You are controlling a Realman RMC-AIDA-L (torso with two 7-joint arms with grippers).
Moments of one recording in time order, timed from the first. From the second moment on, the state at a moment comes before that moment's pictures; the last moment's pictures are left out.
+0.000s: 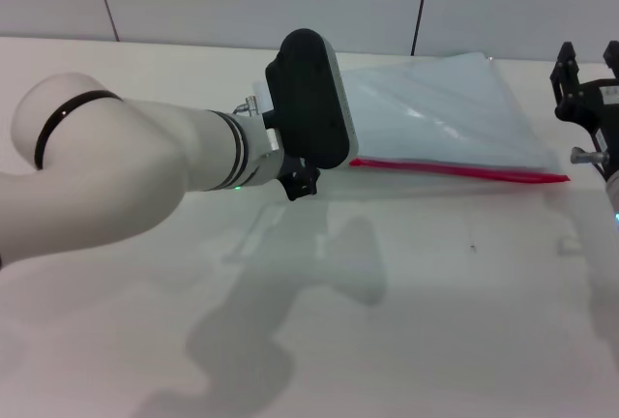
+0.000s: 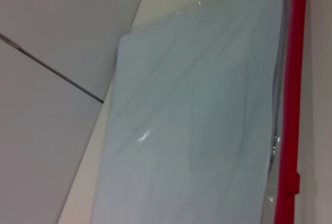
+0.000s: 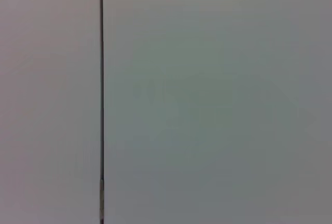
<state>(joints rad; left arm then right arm) -0.63 -2.03 1.99 1.10 2.75 0.60 -2.47 0.53 2.03 -2.64 -0.54 -1.62 1.04 2.82</state>
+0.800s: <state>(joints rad) -0.48 -2.03 1.96 1.34 2.82 0.59 -2.49 0.47 1.77 -2.61 -1.06 -1.63 0.82 2.82</state>
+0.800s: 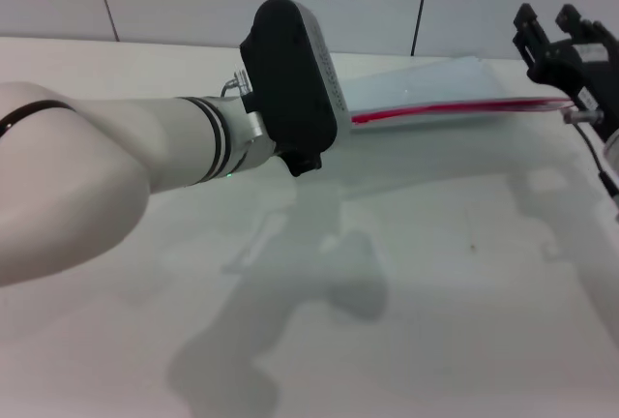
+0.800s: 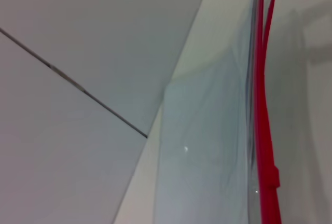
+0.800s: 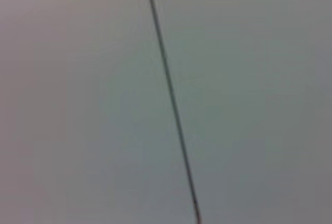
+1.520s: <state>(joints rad) -0.42 -2.03 1.94 1.45 2.86 0.60 -2.48 0.43 1.68 -2.22 -1.35 -1.98 0.13 2.81</state>
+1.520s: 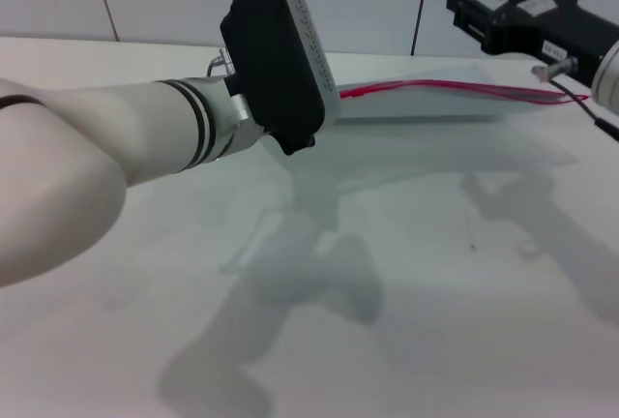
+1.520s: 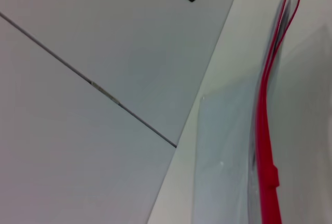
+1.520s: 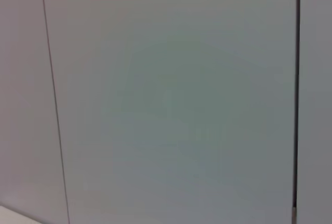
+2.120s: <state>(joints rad) -0.42 -2.03 1.94 1.48 2.87 0.60 -2.48 0.44 1.81 -1.90 -1.47 -2.05 -0.39 2.51</state>
